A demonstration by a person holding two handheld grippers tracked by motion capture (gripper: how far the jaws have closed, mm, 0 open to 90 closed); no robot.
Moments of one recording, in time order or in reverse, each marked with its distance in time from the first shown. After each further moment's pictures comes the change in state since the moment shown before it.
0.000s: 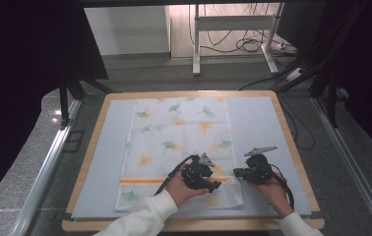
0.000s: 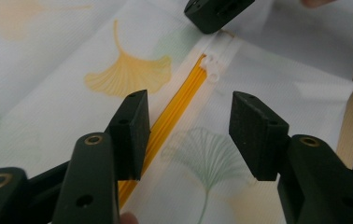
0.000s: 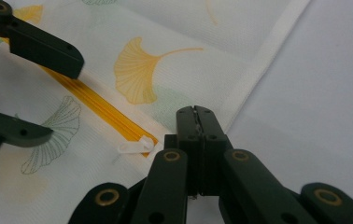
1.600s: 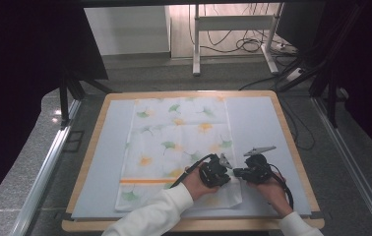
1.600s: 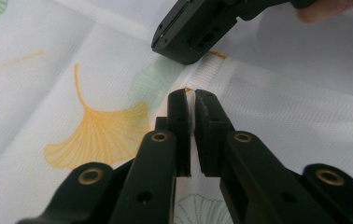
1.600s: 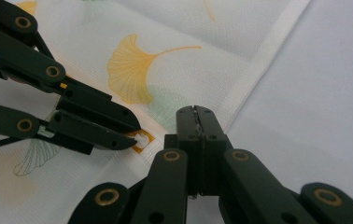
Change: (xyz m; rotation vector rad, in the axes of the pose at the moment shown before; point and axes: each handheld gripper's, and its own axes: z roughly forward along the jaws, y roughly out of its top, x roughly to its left) left arm -0.010 0.026 0.034 0.072 0.020 0.163; right arm -0.003 -0.001 0.005 0.005 0.004 -0.003
